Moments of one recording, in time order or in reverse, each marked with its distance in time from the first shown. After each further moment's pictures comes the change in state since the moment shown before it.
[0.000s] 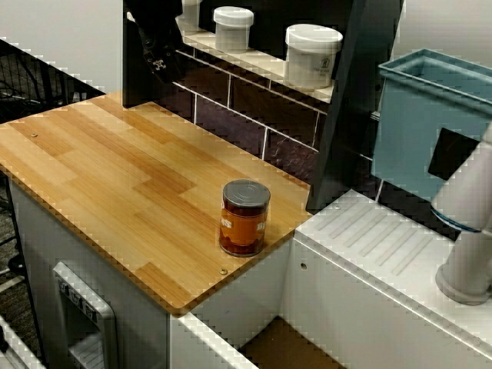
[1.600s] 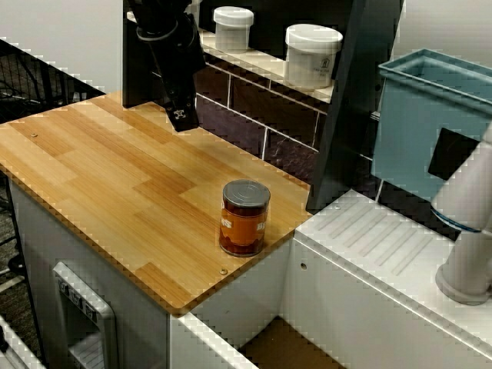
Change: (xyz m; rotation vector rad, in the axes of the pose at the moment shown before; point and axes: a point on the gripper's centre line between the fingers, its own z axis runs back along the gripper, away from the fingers) arm 0.000 -0.036 -0.040 -0.053 0.133 0.016
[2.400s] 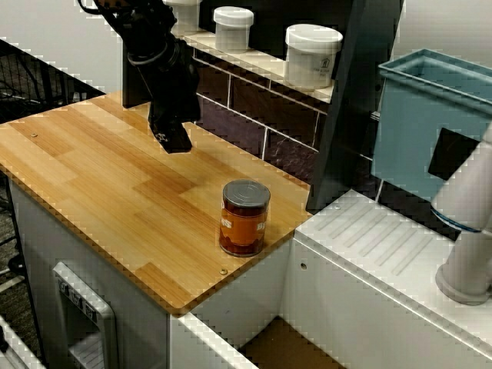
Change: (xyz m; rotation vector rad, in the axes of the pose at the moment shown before) arm -0.001 -0.026 -0.013 -0.083 -0.123 -0.305
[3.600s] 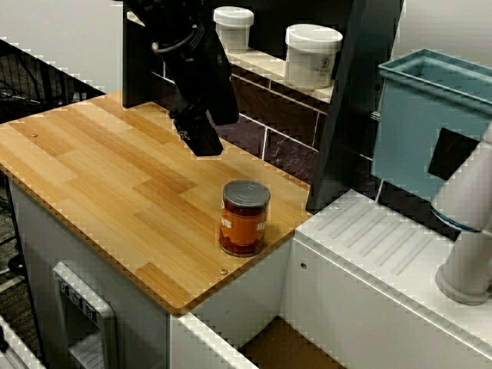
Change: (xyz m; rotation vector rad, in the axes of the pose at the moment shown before) arm 0.046 -0.028 0.020 -0.094 -0.089 -0.113
